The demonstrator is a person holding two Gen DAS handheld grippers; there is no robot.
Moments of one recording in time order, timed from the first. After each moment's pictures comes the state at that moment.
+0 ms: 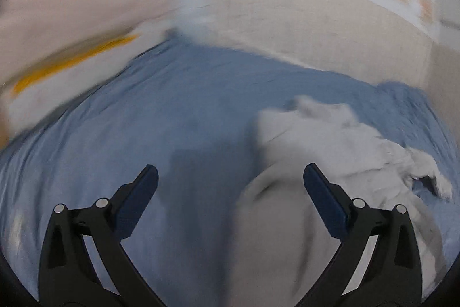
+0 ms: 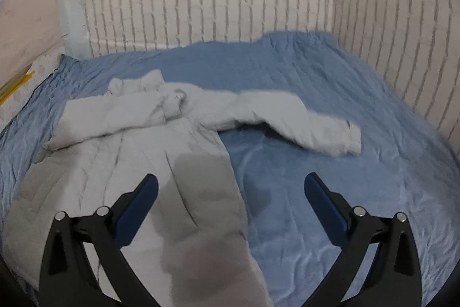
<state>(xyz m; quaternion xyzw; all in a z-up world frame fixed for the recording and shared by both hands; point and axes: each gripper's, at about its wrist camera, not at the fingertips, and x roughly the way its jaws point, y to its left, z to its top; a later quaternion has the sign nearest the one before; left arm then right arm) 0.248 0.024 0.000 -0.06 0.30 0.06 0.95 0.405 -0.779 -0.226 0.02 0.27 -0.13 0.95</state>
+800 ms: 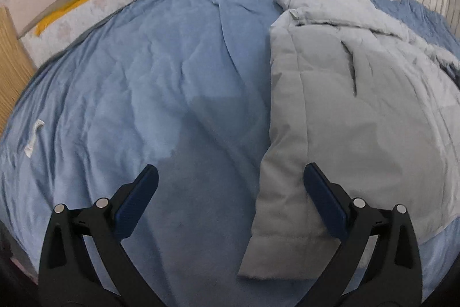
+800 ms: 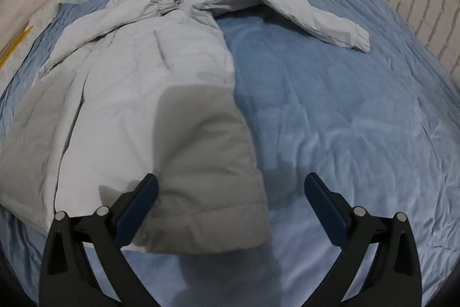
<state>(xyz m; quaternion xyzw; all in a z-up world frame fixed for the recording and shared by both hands) 0.151 -0.002 -0.126 0.01 0.45 0.08 0.89 0.355 -0.794 -0.328 0.02 0.42 -0.10 0.90</state>
